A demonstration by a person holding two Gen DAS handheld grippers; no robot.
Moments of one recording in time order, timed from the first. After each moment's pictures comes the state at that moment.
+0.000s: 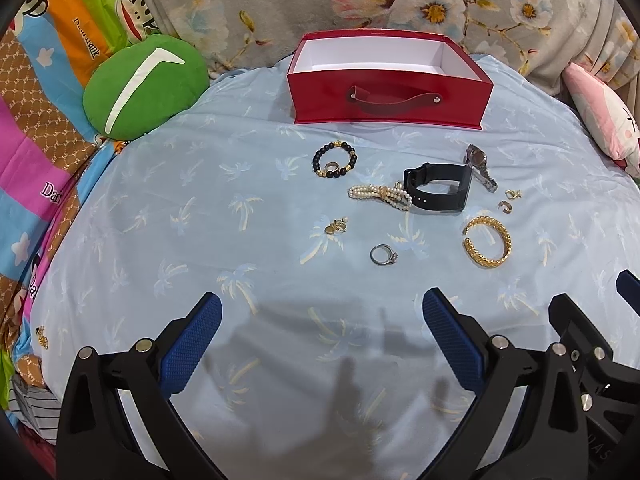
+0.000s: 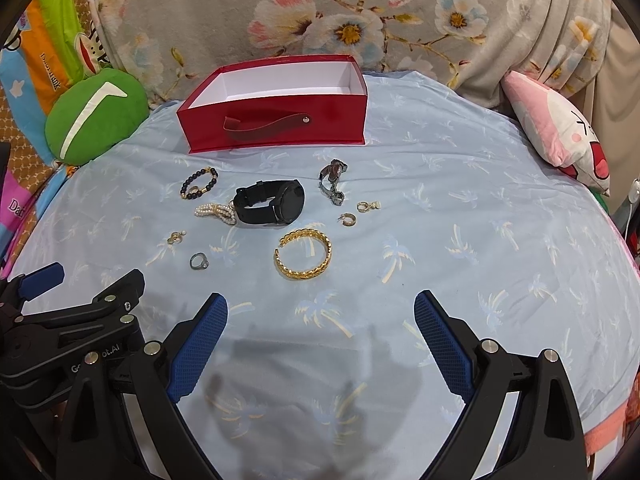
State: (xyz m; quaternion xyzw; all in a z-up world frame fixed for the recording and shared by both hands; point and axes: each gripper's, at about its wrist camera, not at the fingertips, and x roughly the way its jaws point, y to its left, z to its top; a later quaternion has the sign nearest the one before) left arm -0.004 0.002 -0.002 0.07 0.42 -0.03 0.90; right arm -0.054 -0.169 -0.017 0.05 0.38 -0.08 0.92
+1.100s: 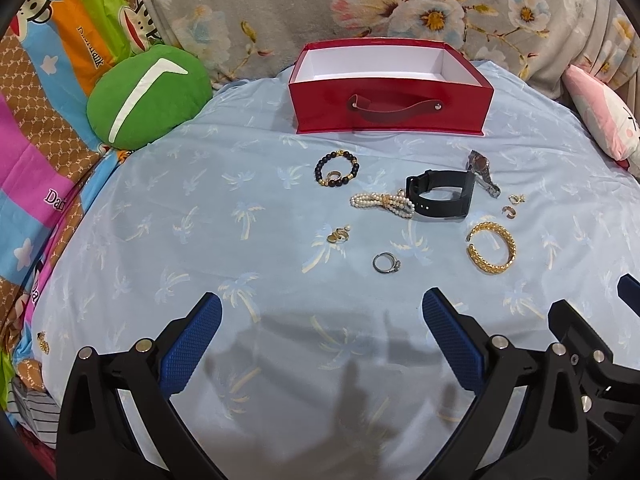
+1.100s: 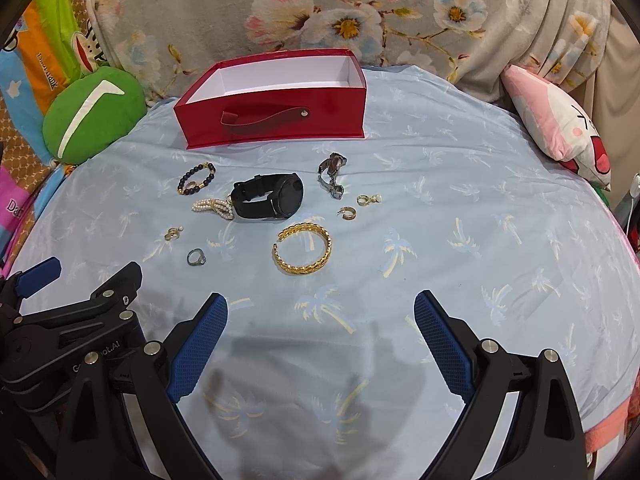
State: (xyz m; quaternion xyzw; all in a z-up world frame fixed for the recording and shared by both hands) left arm -0.005 0.001 -0.005 0.08 0.40 -0.03 0.91; right arm -0.052 -0.169 -0.024 0.05 0.39 -0.08 0.92
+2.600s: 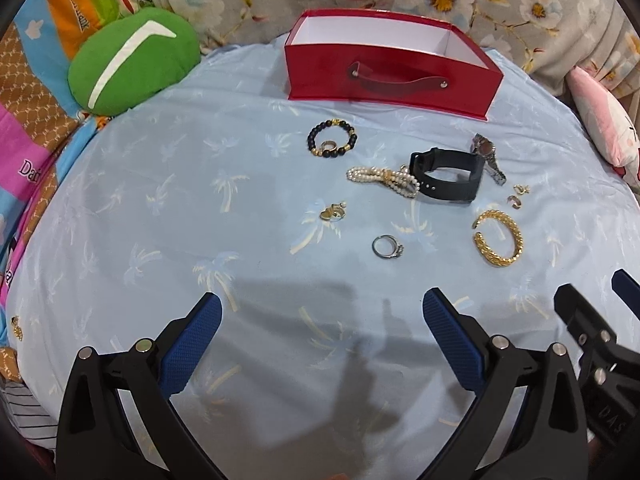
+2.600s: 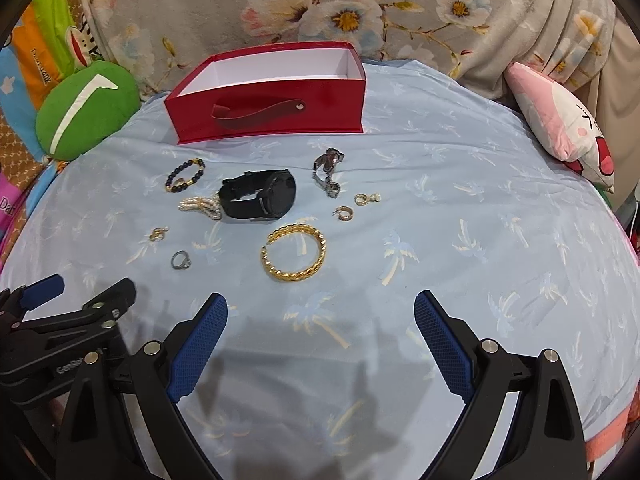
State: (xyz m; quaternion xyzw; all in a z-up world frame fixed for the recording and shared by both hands) left arm 0.020 0.011 -0.033 0.04 0.45 -0.05 0.89; right arm -0.030 -0.178 -0.036 0.05 0.40 -0.08 0.91
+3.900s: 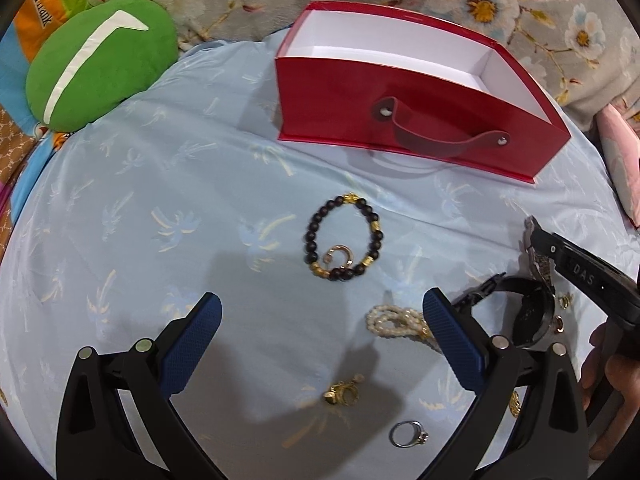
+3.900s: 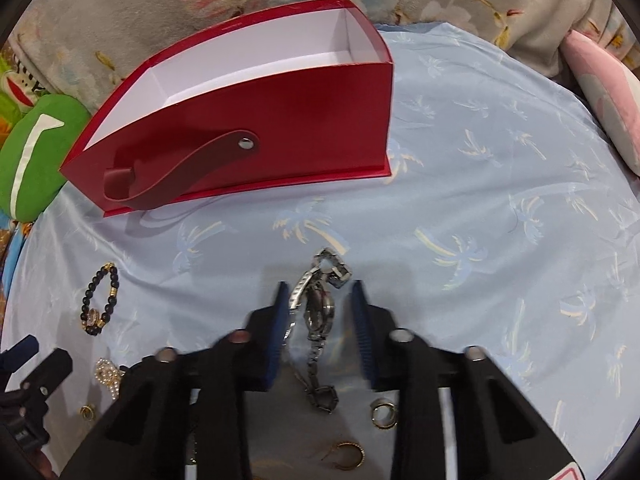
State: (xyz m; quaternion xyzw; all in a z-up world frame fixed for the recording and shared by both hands) left arm 0.159 0.004 -0.043 0.01 0.46 -0.06 0.88; right arm 0.185 -0.231 -0.074 0.11 0.43 -0.05 0.89
